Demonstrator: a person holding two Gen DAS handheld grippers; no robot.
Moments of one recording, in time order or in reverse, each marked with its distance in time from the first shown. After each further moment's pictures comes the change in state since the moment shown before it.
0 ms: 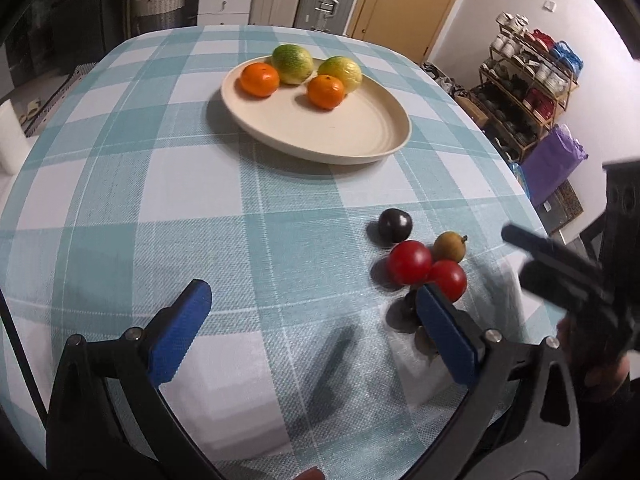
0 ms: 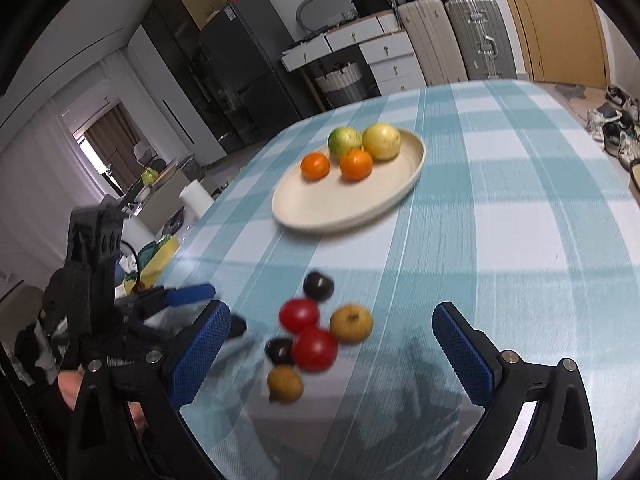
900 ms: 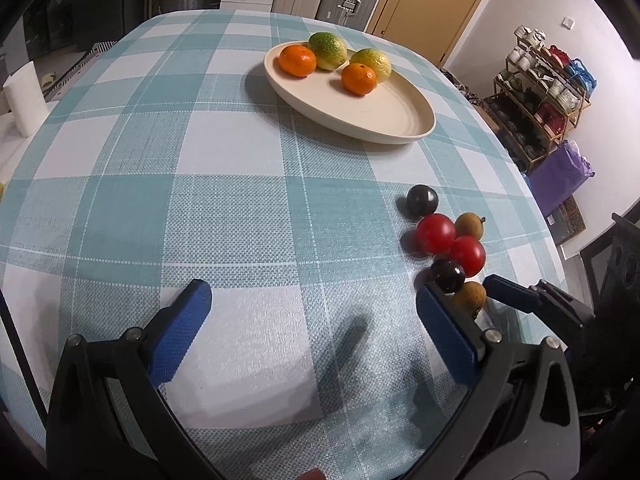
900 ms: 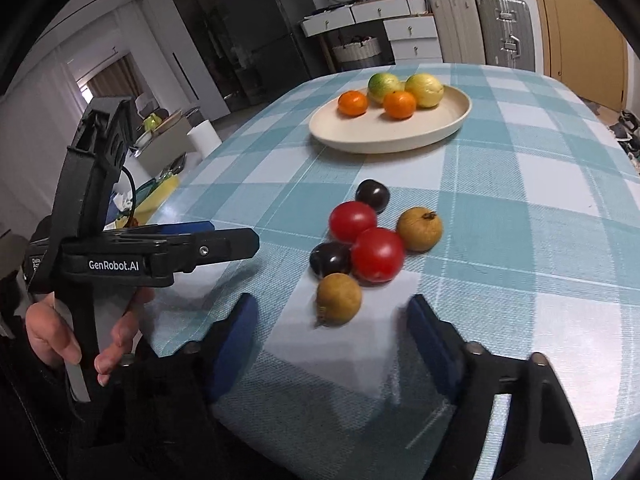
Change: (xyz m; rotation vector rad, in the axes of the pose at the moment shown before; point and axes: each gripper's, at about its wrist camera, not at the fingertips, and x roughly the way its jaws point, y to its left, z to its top) left arm -0.010 0.023 -0.024 -0.069 0.010 0.011; right arm 0.018 0.047 -0.054 -0.128 0.101 -0.056
